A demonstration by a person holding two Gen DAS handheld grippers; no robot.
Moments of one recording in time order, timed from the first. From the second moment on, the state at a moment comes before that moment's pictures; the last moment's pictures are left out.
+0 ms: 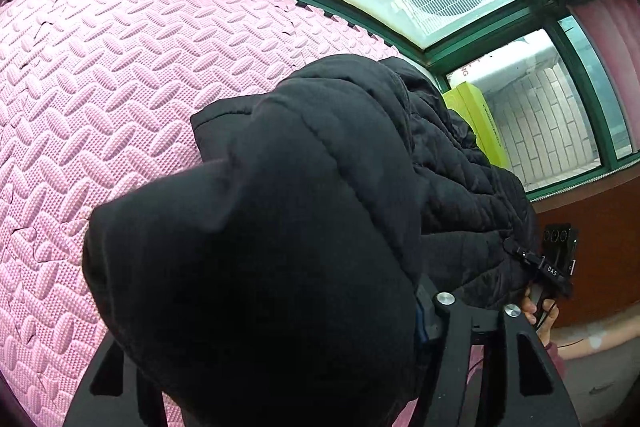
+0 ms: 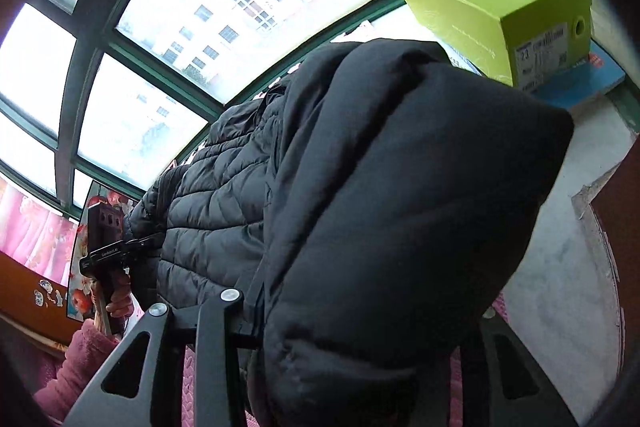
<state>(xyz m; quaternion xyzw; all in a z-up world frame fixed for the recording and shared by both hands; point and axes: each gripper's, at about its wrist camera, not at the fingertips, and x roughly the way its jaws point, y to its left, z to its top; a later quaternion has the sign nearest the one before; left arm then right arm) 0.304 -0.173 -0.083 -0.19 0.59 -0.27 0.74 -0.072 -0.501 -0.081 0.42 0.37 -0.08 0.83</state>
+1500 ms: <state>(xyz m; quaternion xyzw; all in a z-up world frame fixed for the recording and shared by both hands) 0.317 -0.245 -0.061 0.00 0.53 -0.20 0.83 0.035 -0.465 -0.070 0.20 0.48 -0.25 0.82</state>
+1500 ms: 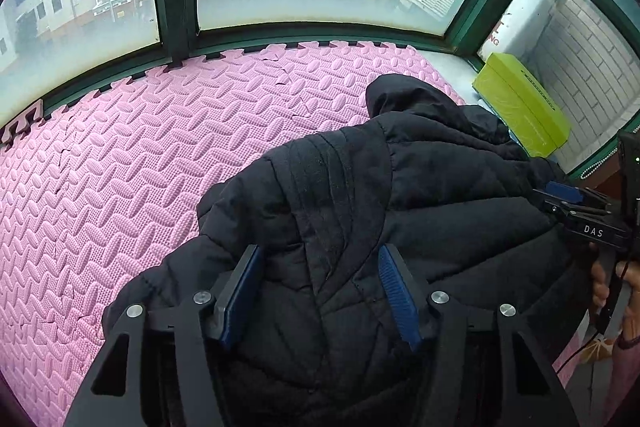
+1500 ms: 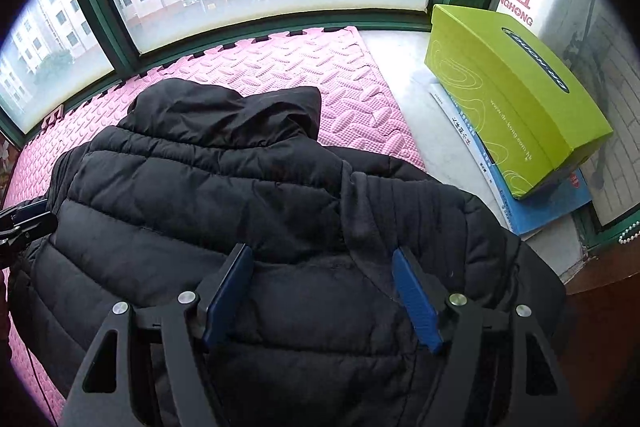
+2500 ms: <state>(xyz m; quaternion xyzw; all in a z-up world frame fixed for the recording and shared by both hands) 0.208 -0.240 -0.028 0.12 0.46 -0.16 0.87 -0.027 -0.356 -0.017 0.14 0.43 -0.23 0.86</state>
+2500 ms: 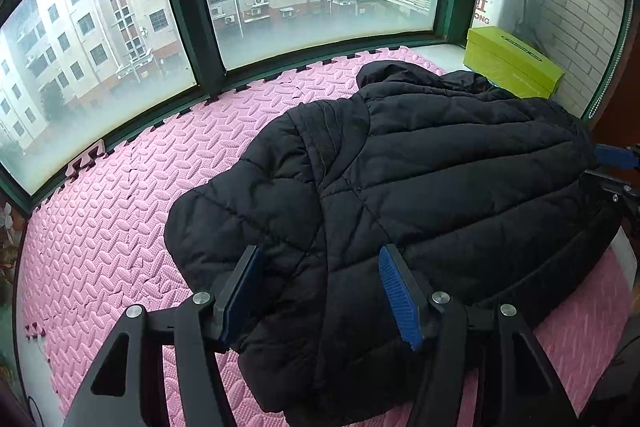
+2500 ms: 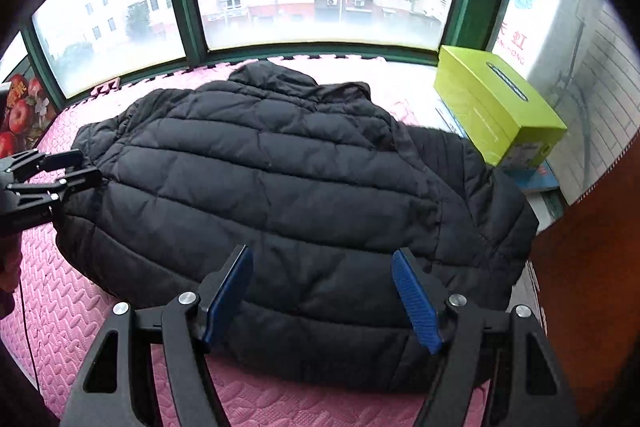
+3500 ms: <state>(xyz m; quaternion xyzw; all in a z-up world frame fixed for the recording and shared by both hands) 0.149 -0.240 0.002 0.13 0.42 -0.16 0.88 0.052 -0.354 -0.010 0.15 0.44 -0.21 0.86</state>
